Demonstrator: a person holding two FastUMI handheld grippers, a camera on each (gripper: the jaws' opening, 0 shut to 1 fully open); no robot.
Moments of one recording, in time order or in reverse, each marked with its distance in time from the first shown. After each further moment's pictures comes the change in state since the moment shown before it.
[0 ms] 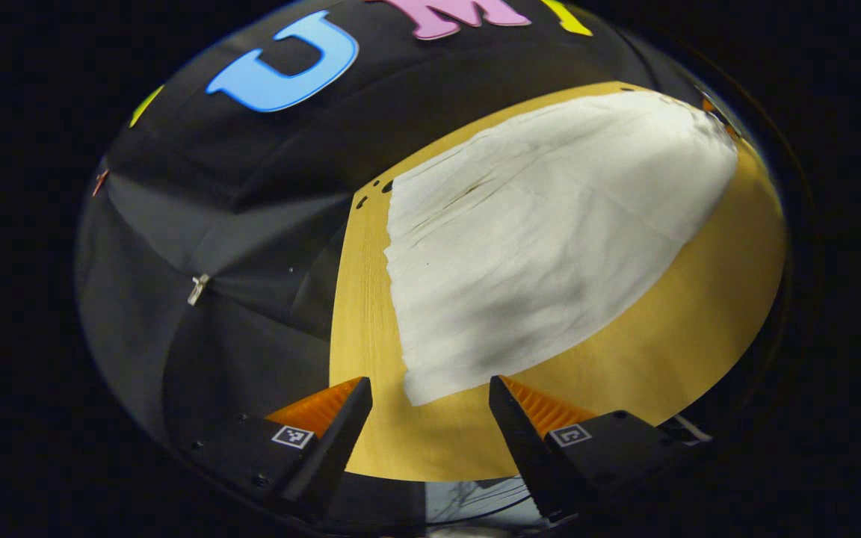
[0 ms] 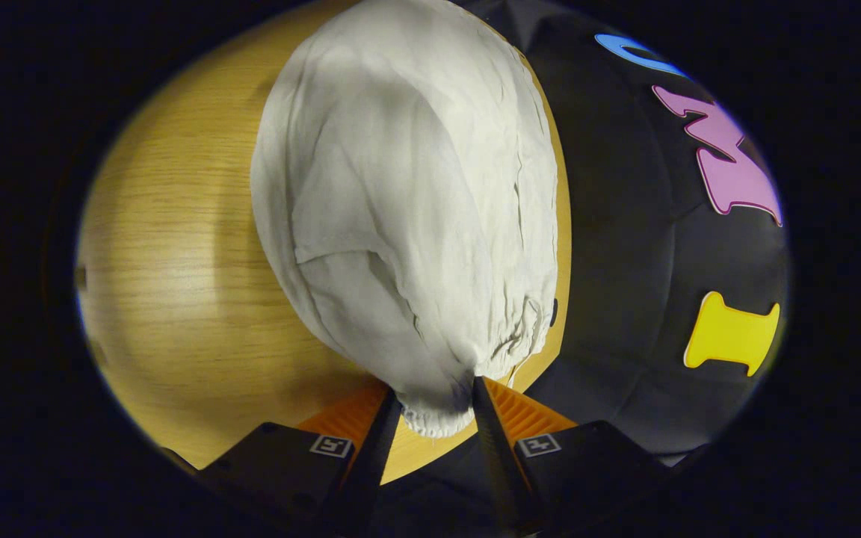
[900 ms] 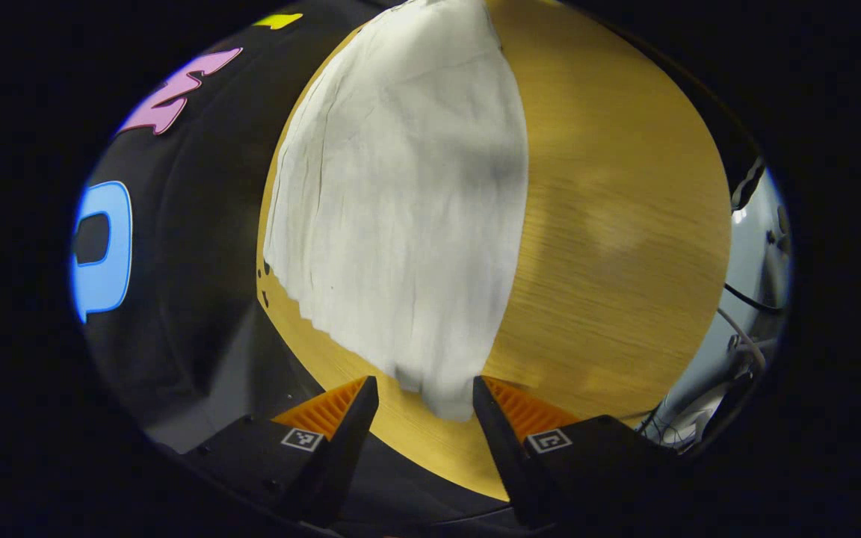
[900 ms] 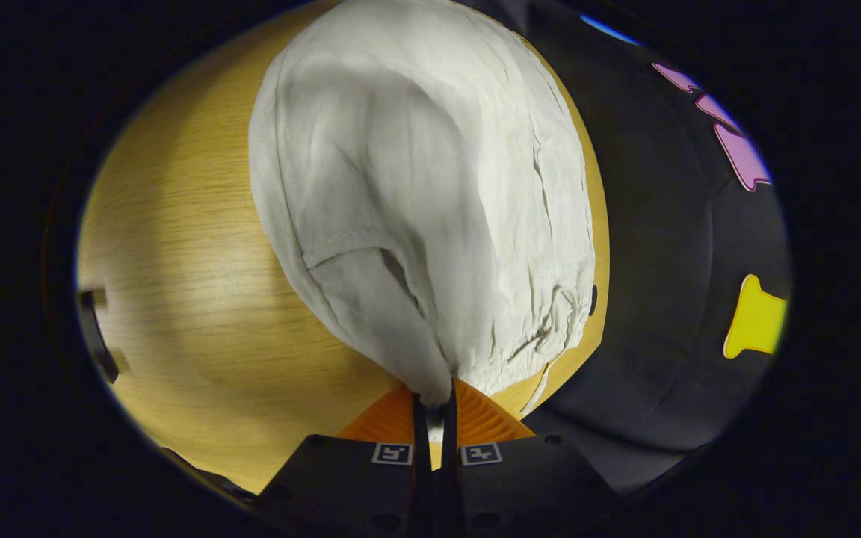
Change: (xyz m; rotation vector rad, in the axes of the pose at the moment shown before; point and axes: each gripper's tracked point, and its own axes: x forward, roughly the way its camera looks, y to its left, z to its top) left arm 0.077 0.001 -0.020 0.819 -0.009 -0.174; right arm 0.009 0.005 0.000 0.066 0.033 0.164
